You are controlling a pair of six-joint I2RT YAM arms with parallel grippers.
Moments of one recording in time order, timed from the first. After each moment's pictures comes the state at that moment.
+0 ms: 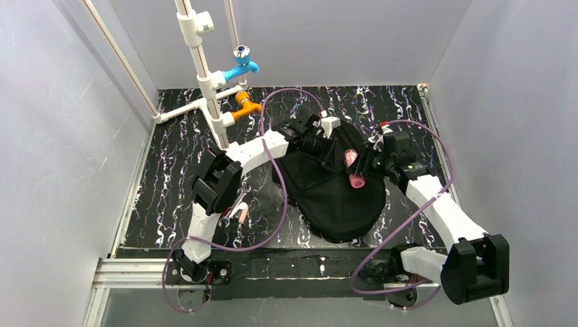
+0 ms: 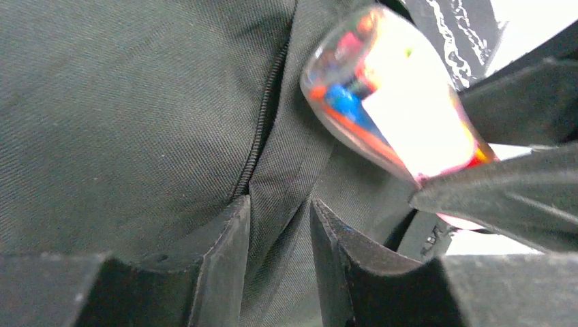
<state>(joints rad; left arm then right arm) -0.75 2.11 1.70 -0.44 0.53 -0.29 0.26 1.14 0.80 -0.45 -0.26 0.47</state>
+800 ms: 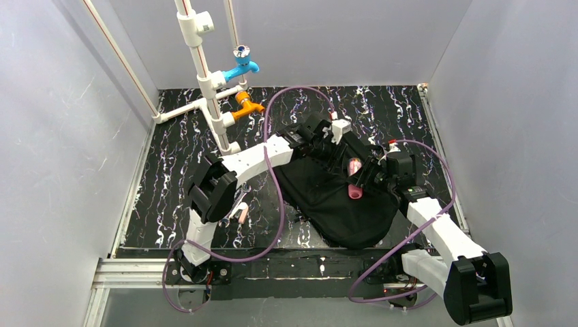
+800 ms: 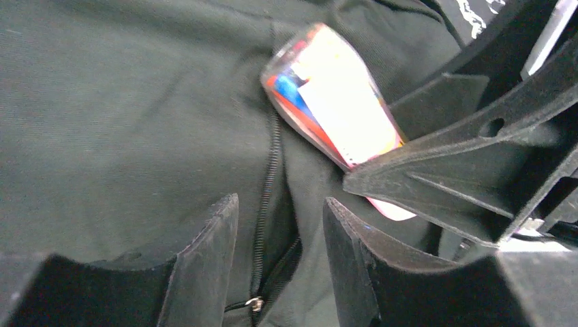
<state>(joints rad) -0.84 2.03 1.67 -0.47 0.38 -0.23 0.24 0.99 0.53 -0.24 -0.24 0.62</state>
